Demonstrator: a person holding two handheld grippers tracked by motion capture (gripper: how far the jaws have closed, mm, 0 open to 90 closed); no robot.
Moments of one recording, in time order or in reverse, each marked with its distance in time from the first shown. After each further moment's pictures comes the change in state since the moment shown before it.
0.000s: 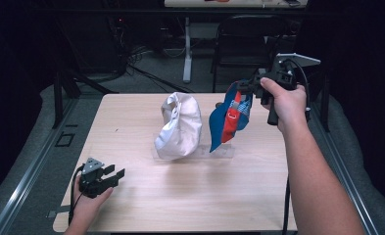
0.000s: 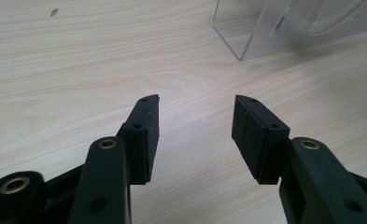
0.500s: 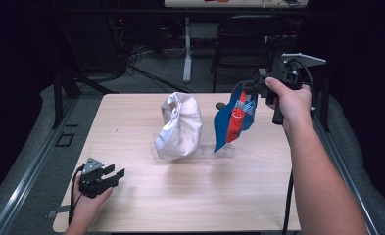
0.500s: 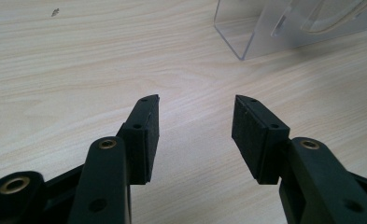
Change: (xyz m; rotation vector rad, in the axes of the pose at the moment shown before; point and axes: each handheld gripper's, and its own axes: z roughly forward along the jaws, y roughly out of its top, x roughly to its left) left arm 0.000 0.000 0.000 0.010 0.001 0.003; right arm -0.009 0.005 -0.007 -0.007 -0.025 0.006
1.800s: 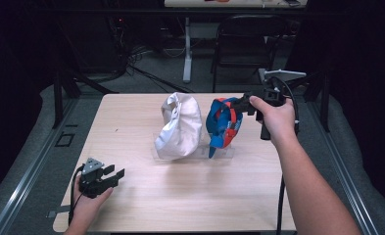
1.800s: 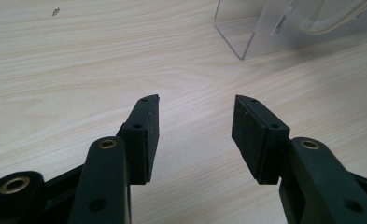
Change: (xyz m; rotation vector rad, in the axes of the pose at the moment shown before) left arm 0.000 -0.001 0.000 -0.014 0.006 -0.004; right arm -0.010 -0.032 0.033 0.047 -0.130 -0.076
